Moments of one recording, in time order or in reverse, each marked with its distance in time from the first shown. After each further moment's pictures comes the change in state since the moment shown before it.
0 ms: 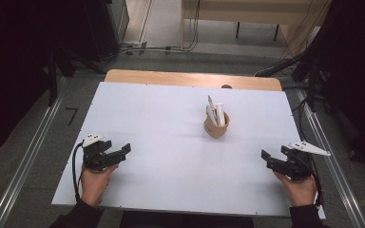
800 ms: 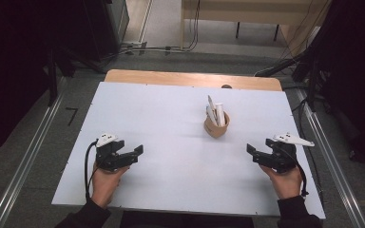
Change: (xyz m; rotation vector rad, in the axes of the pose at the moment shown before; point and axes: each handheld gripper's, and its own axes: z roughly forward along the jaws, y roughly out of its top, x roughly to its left) left arm -0.031 0.002 0.010 0.016 -0.067 0.052; right arm 0.033 0.021 0.016 -0.010 0.091 -0.036
